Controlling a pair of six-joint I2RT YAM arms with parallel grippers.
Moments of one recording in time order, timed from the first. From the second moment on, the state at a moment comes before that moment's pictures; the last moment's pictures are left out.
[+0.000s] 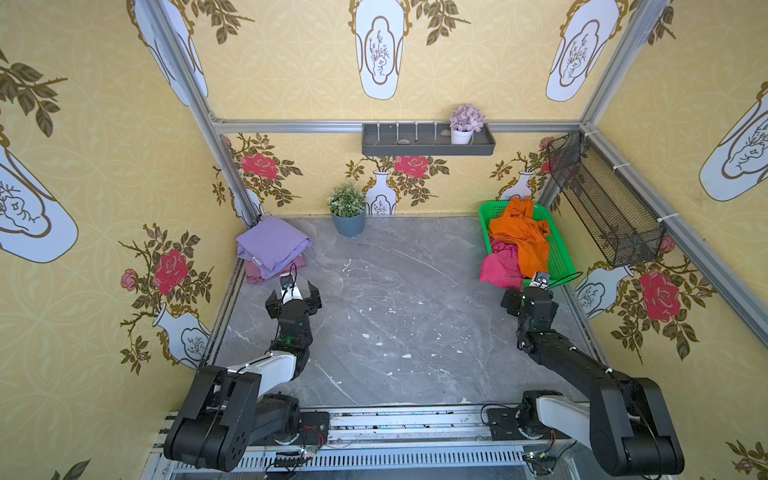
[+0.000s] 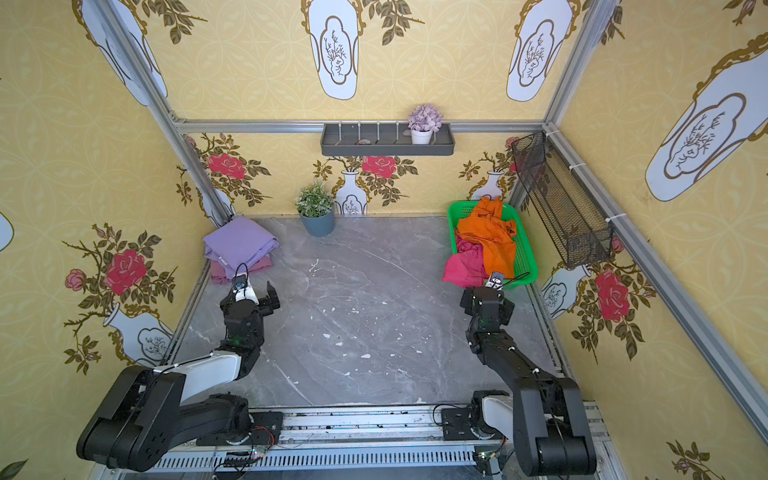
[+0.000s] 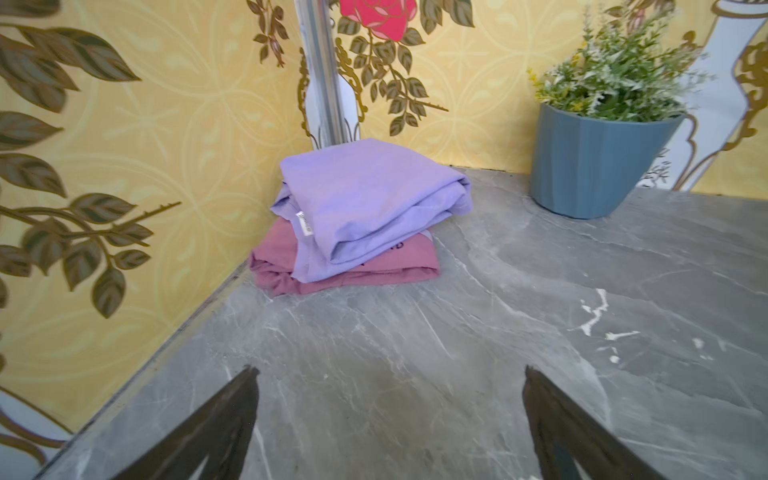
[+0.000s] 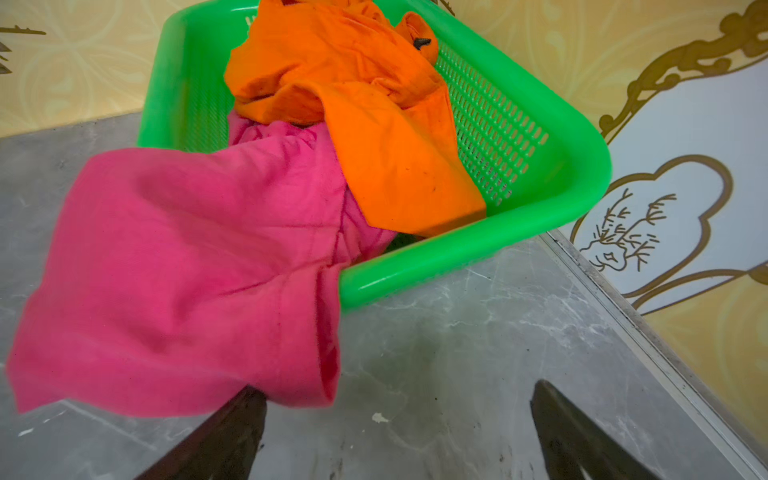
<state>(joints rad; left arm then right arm) -0.20 1.26 0.21 0.82 -0.46 -0.06 0.09 1.18 0.29 0.39 0.37 0.17</state>
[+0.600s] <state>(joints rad) -0.10 1.42 0.11 1.17 -0.25 -0.01 -0.03 1.42 0.08 0.95 0.11 0.07</state>
